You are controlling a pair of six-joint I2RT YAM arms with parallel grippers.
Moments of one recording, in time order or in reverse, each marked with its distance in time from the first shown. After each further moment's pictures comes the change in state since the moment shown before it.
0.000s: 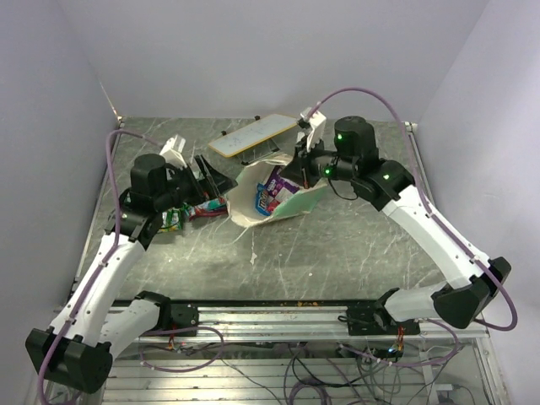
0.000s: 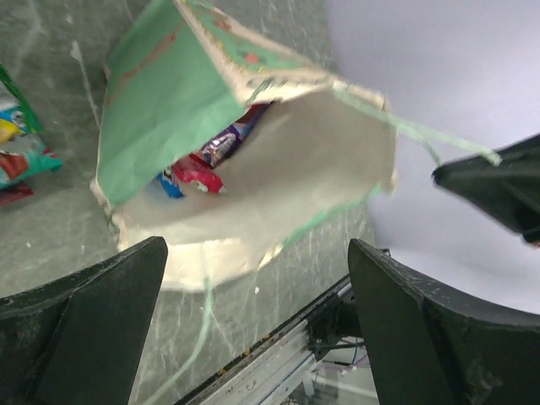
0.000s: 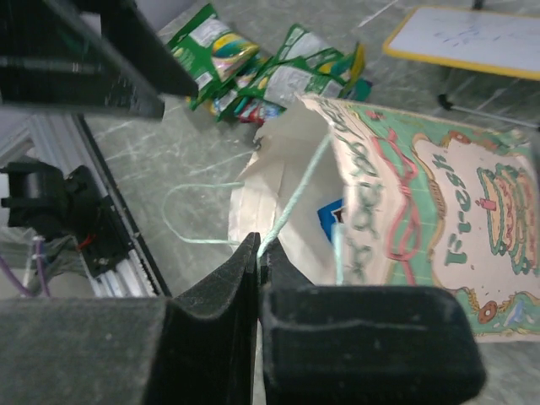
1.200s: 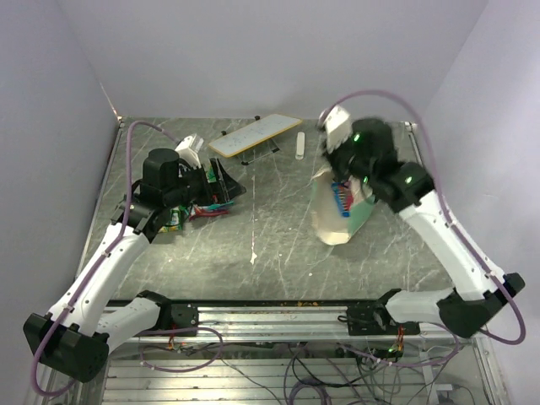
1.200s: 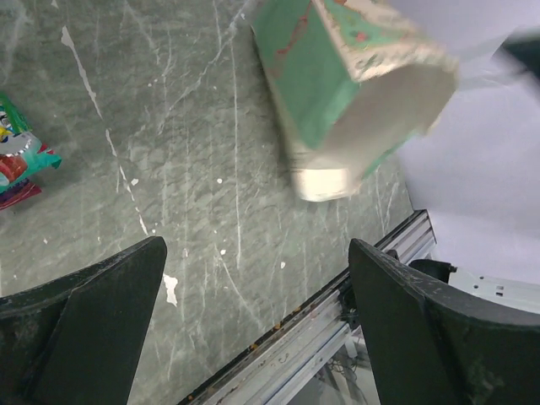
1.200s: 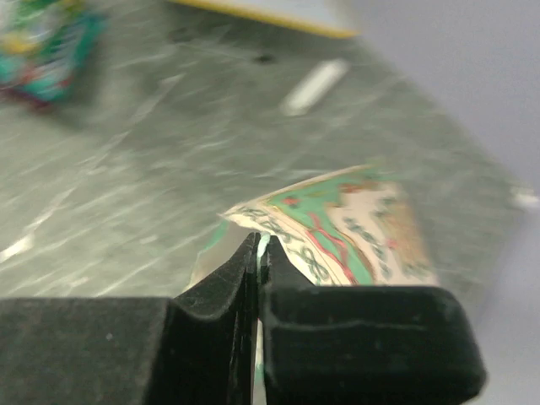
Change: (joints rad) left arm -0.109 0.061 0.071 -0.082 -0.032 0.131; right arm -0.108 -0.031 0.171 -0.233 0.529 -0.401
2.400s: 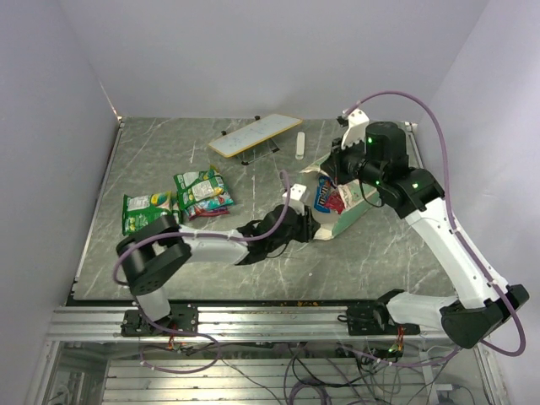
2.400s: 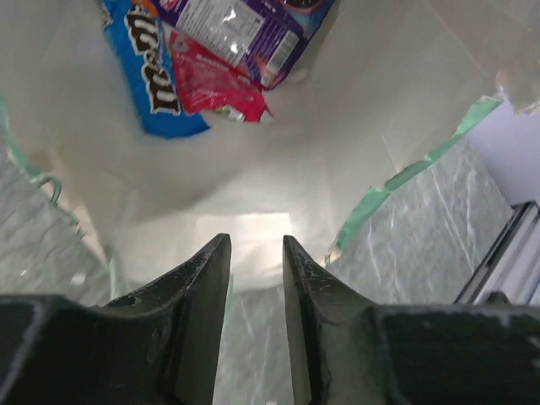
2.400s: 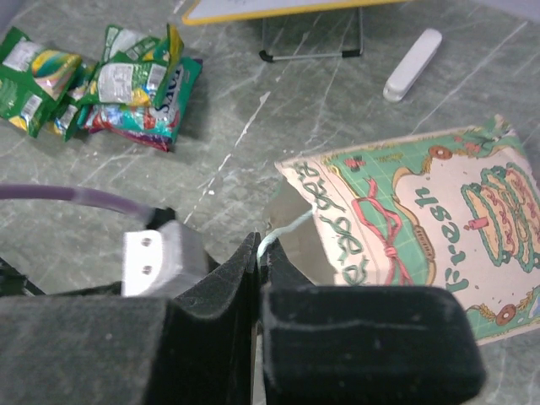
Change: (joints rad) left arm -0.705 0.673 -0.150 0.920 -0.623 0.020; right arm -0.038 -0.109 -0.236 0.103 -0.242 0.395
